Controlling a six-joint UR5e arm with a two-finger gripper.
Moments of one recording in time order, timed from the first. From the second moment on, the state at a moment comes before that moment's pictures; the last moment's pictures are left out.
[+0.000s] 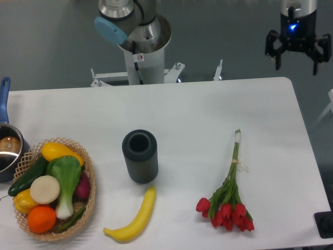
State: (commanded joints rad) arm 2.99 -1.63 -1.71 -1.02 1.45 1.54
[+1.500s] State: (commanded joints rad) arm 2.94 -1.70 -1.79 -0.96 1.22 1.19
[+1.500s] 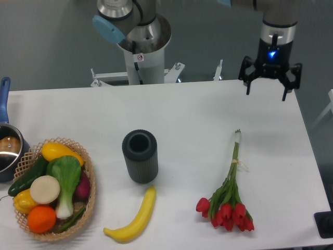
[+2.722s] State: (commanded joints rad) arm 2.80 -2.01 -1.70 -0.88 1.27 1.08
